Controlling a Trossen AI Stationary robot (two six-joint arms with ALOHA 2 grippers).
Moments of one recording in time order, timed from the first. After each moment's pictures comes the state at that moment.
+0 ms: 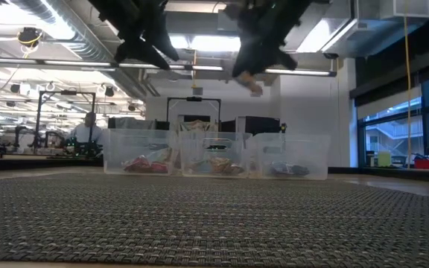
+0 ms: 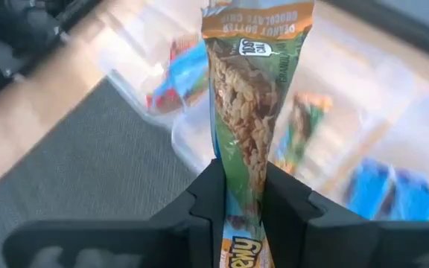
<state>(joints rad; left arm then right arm) 0.11 1.18 0.95 -0.42 -0.32 -0.52 -0.07 1.62 1.37 -0.61 0.27 0.67</state>
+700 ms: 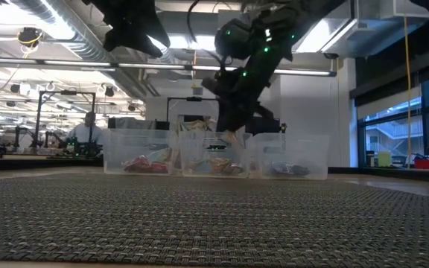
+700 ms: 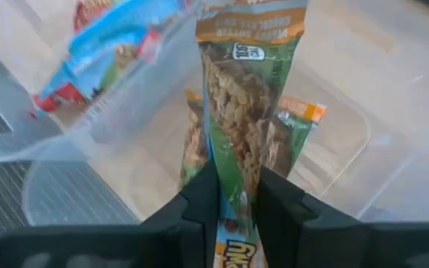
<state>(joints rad) -0.06 1.14 0.95 -0.48 -0.45 -0.59 -0.26 1.91 1.37 -0.41 0.16 0.54</state>
